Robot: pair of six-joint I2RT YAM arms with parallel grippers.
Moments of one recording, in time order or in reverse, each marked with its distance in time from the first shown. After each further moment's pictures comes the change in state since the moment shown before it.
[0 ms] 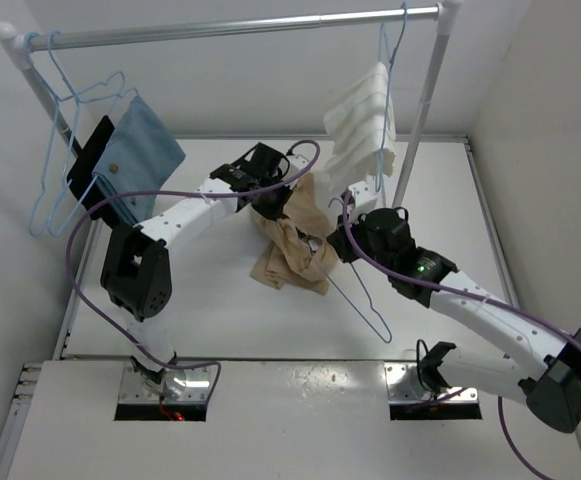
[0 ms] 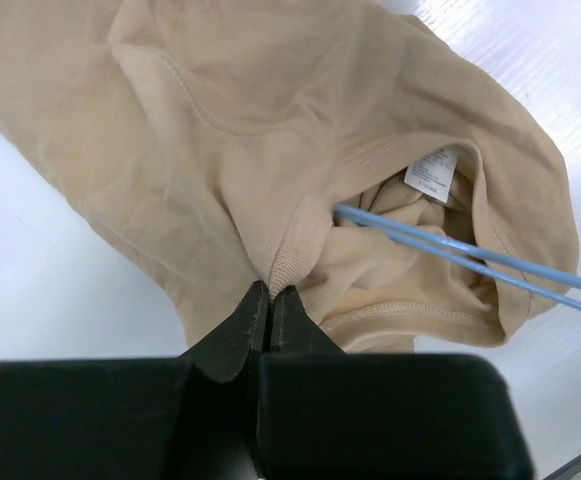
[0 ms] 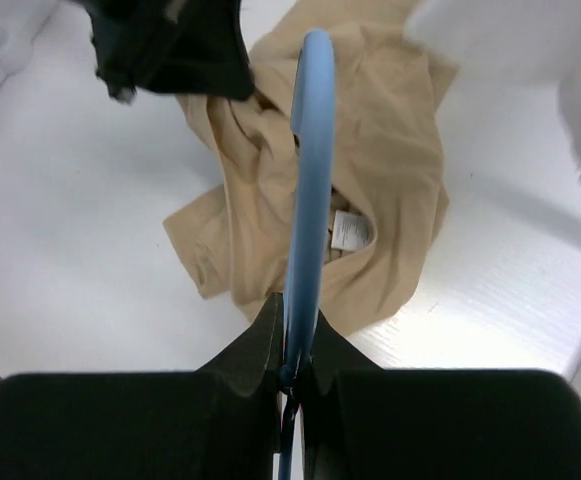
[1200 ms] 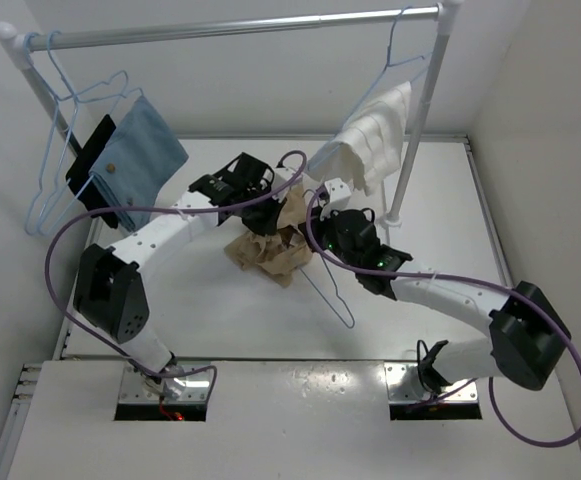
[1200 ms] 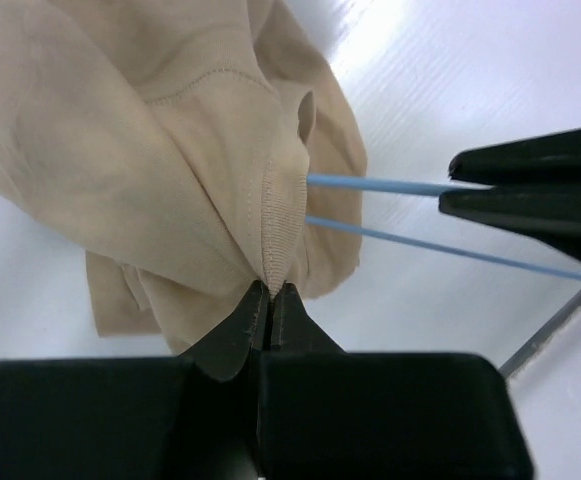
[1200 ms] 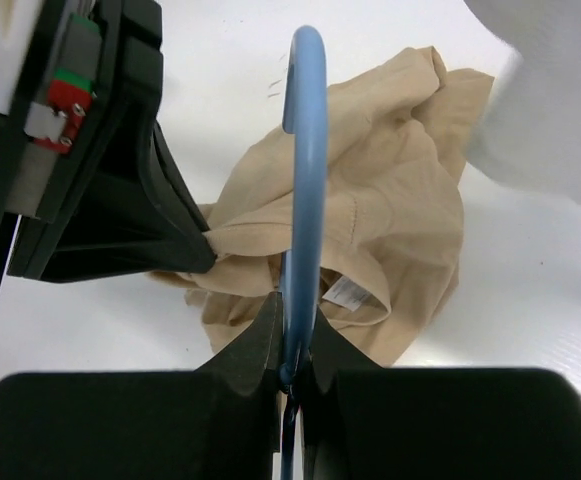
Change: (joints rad) left arm 0.001 -0.177 -0.142 -0.047 0.151 -0.011; right arm 0.059 0.268 -0.048 0.454 0.082 0.074
